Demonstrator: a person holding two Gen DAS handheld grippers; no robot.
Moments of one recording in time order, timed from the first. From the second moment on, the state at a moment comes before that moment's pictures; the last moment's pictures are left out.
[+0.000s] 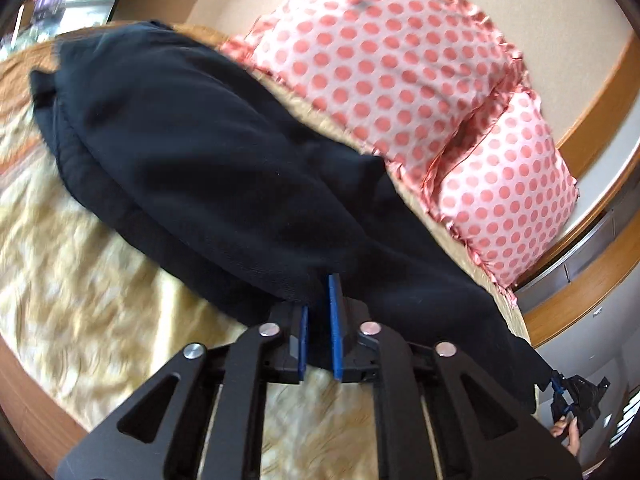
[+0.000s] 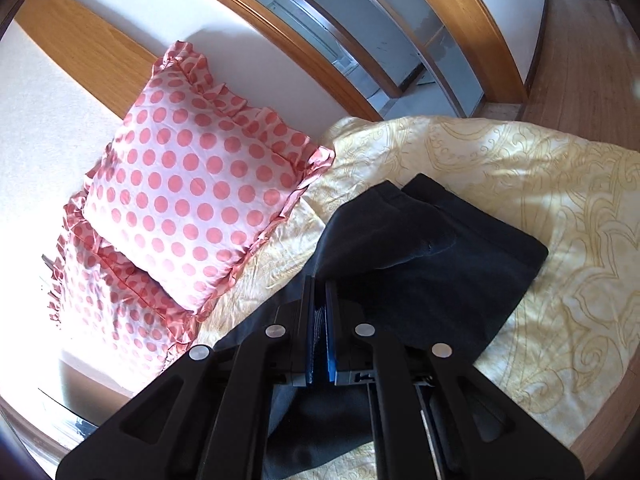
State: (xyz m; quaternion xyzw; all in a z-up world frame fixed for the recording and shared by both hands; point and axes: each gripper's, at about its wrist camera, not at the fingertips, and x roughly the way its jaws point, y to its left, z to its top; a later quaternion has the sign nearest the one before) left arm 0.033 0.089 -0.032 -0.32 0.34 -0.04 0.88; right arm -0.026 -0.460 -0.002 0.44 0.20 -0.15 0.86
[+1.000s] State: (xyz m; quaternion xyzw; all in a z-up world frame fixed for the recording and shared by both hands) left arm 0.037 0.258 -0.018 -0.46 0.30 0.00 0.83; right arm -0.020 -0.462 0.001 0.43 0.20 -0.16 0.87
